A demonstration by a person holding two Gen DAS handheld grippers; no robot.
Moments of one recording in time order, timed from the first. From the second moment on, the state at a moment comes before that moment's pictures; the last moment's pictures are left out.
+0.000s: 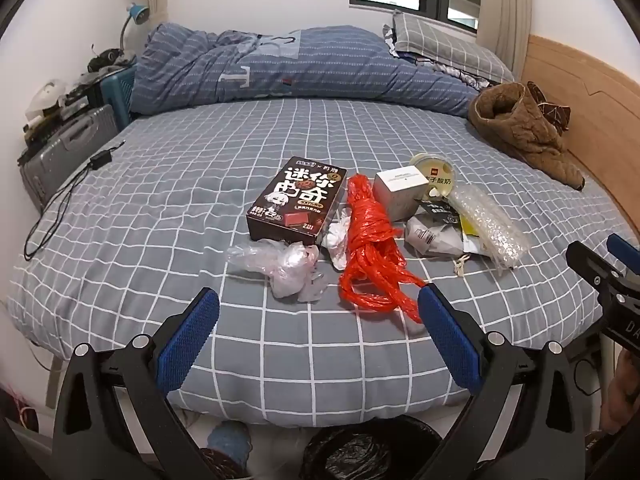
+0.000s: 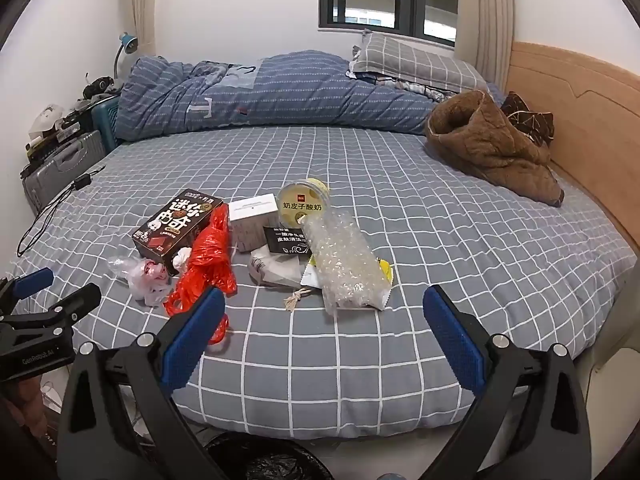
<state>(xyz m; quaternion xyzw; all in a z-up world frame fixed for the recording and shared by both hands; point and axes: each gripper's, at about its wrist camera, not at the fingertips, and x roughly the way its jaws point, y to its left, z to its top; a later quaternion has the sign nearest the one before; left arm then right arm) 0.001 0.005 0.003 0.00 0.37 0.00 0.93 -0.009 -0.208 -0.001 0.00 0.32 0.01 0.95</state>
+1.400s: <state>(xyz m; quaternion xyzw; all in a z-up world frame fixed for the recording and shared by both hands) 0.008 -0.006 0.004 0.01 0.38 -0.02 0.93 -0.005 -0.209 -0.003 0.01 0.32 0.00 0.95</state>
